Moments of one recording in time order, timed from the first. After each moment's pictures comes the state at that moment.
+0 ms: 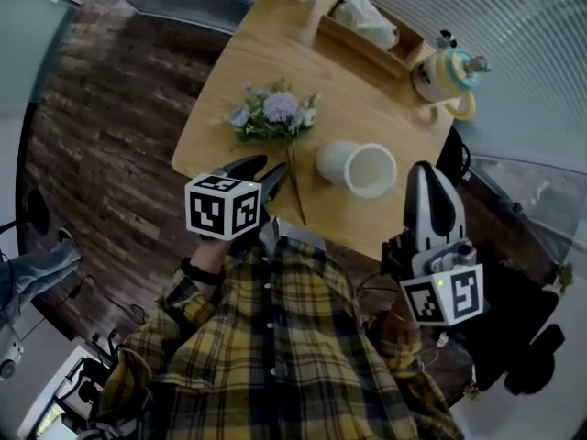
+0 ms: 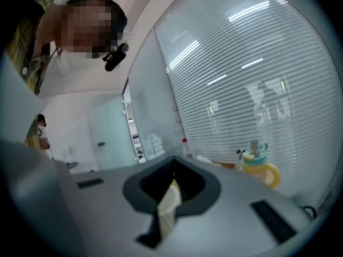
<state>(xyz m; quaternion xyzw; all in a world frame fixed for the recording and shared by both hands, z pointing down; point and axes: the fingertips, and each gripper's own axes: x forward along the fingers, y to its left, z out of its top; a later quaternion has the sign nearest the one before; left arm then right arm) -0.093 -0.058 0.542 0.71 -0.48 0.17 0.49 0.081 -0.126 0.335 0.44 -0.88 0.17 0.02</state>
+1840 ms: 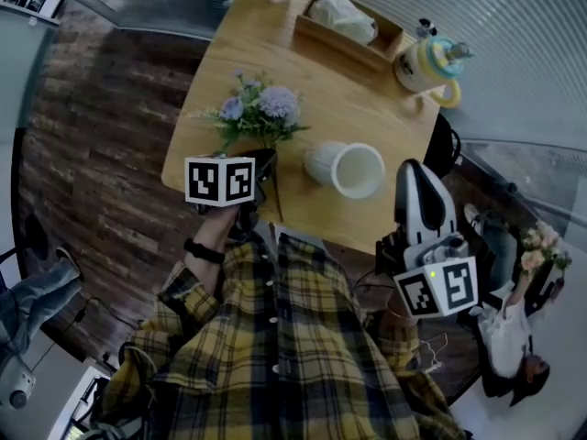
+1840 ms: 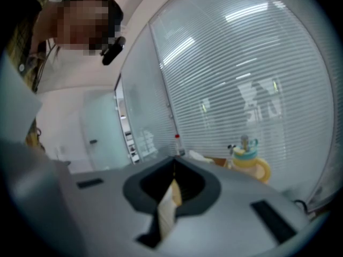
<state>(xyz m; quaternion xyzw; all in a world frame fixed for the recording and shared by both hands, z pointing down) -0.081 -0.091 0.579 0.70 -0.43 0.16 0.55 0.092 -0.125 0.350 0.47 -0.86 0.19 0.05</state>
